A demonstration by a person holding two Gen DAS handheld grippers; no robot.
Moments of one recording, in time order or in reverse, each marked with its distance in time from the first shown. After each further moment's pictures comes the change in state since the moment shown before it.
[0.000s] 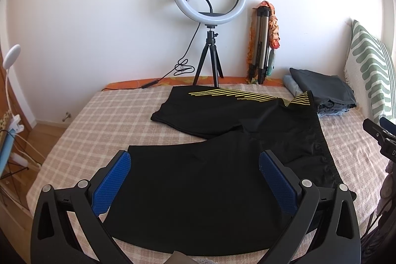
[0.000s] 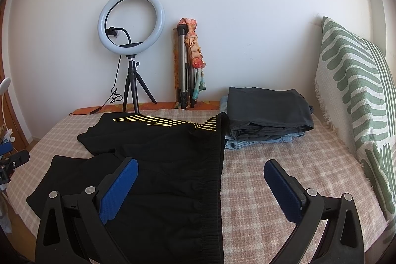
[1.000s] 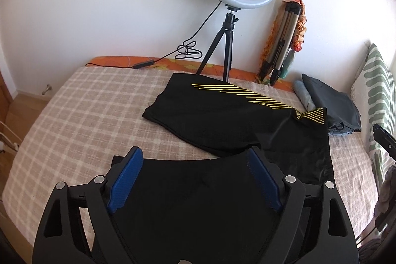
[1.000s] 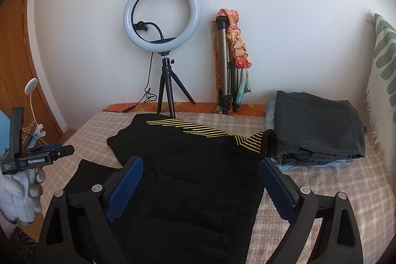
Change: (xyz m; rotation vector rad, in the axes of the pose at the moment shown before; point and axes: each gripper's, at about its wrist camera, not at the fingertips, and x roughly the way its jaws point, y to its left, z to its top) left arm 0.095 0.047 0.041 -0.135 0.147 -0.096; right arm 0.075 0.013 0.064 -0.089 0.079 0.299
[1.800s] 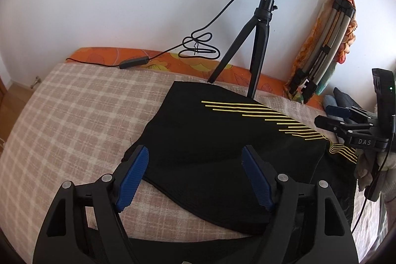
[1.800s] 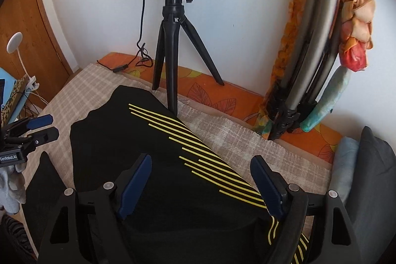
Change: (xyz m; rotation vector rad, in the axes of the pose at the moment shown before) left arm 0.131 0.011 0.070 -0.064 0.099 0.017; right arm 0.283 0.001 0.072 -0.192 0.399 0.164
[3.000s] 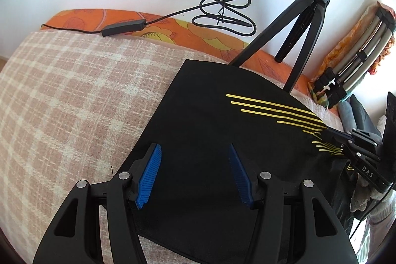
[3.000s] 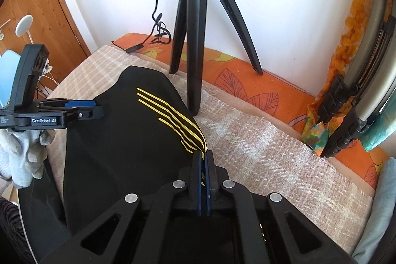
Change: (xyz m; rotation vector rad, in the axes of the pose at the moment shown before) left arm 0.086 0.033 0.024 -0.106 0.164 -0.082; right arm 0.039 0.021 0.008 -0.087 0.005 0.121
